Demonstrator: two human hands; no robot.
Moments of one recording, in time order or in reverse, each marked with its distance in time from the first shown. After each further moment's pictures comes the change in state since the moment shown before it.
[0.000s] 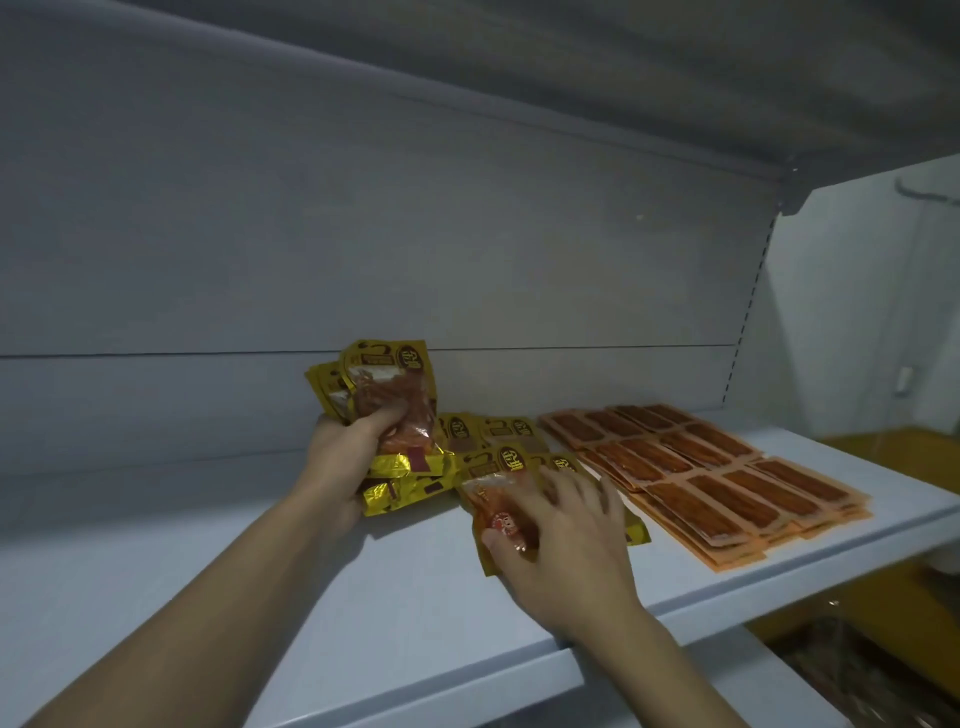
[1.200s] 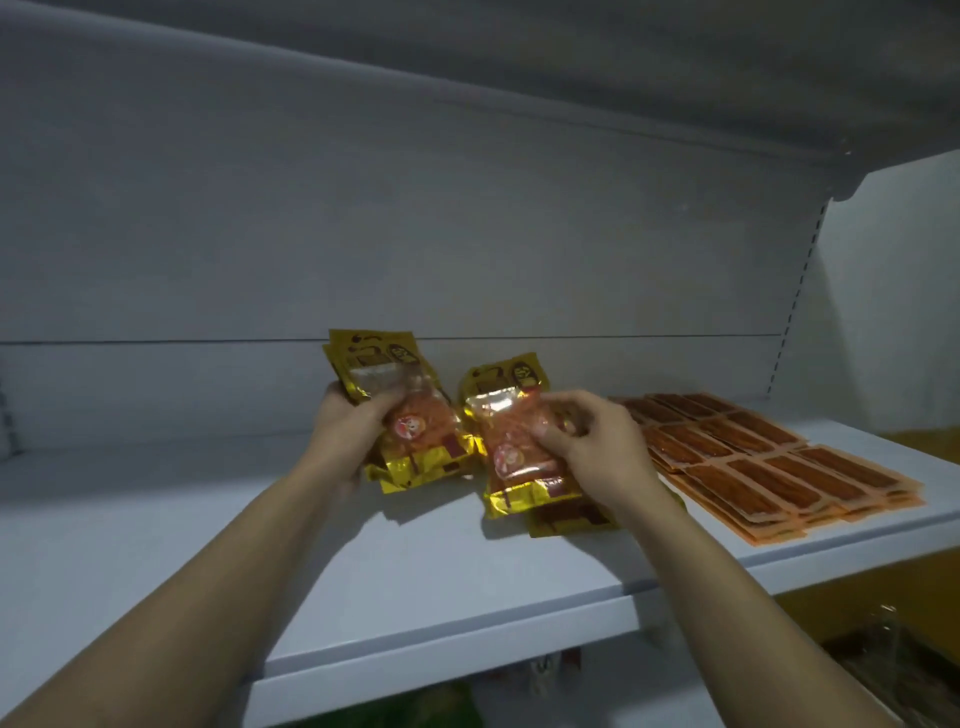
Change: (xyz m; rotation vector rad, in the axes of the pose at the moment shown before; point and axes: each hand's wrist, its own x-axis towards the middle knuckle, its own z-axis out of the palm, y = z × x) left_hand -0.012 0.022 -0.040 0.127 0.039 0.198; right_hand 0.047 -0.016 -0.037 0.807 0.068 0.162
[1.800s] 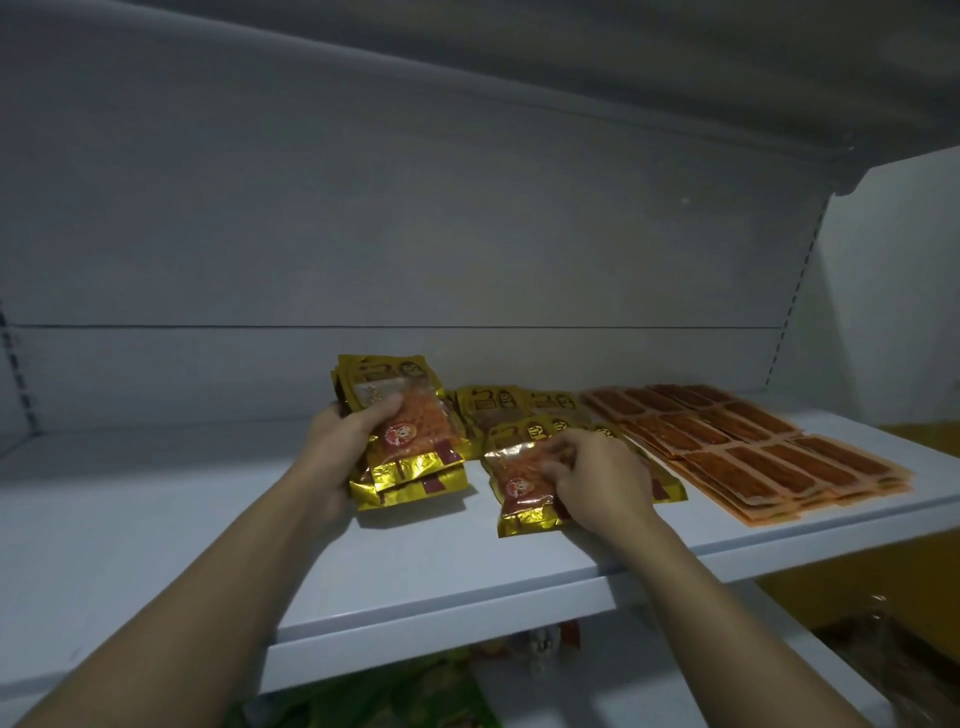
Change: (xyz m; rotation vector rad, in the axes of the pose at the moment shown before) left_hand -0.026 -0.008 -0.031 -0.157 -0.047 -0.250; right_hand -0.030 0.012 0.017 -0.599 -0.062 0.045
